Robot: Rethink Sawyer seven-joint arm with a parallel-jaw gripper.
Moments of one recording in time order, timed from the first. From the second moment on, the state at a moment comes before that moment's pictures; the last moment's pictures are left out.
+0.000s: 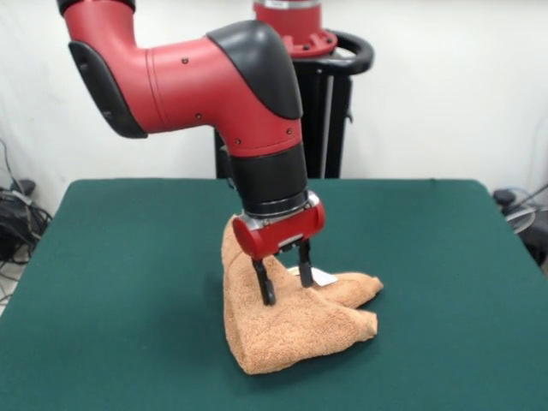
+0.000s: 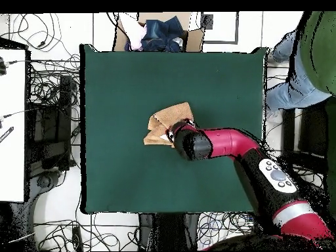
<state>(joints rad) -0.73 -0.51 0.54 1.76 -0.58 0.34 1.23</state>
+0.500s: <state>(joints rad) -0.72 -0.52 0.54 1.79 -0.58 0.33 1.23</state>
